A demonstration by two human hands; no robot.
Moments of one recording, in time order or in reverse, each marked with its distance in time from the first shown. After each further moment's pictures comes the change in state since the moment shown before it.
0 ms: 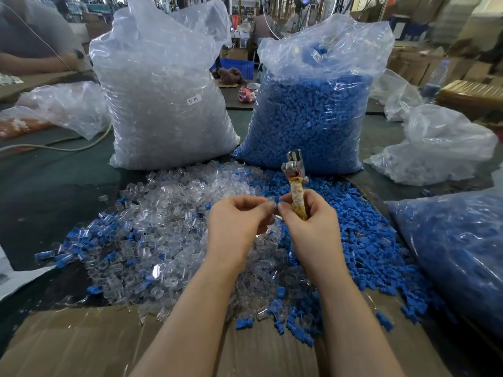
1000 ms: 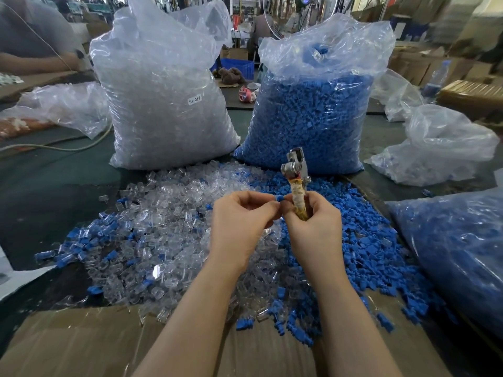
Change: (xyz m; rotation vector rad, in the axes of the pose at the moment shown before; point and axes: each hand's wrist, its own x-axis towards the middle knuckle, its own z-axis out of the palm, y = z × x) left_hand -0.002 0.002 0.004 0.004 -0.025 0.103; right_hand -0.001 -0.002 0.000 -0.102 0.087 -0.021
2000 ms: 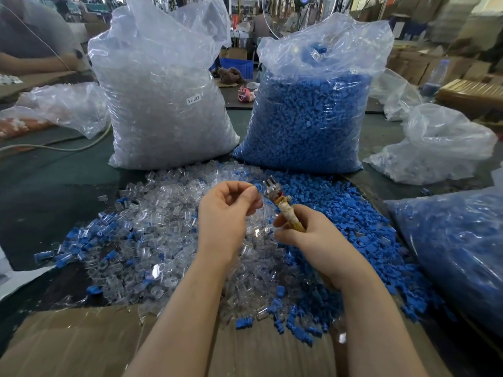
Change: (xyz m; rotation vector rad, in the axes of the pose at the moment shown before) left_hand 0.011 -0.007 -0.013 -0.060 0.057 0.139; right_hand 0.005 -0.002 -0.026 -0.105 -0.544 0.183
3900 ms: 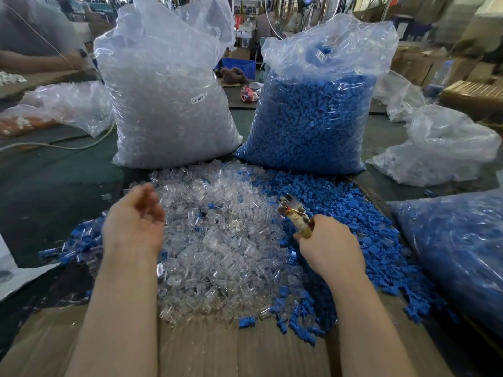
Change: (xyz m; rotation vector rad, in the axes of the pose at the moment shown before) left_hand 0.028 0.008 -0.106 -0.574 0.516 -0.317; right_hand 0.011 0.019 0.005 -0.765 0.295 0.259
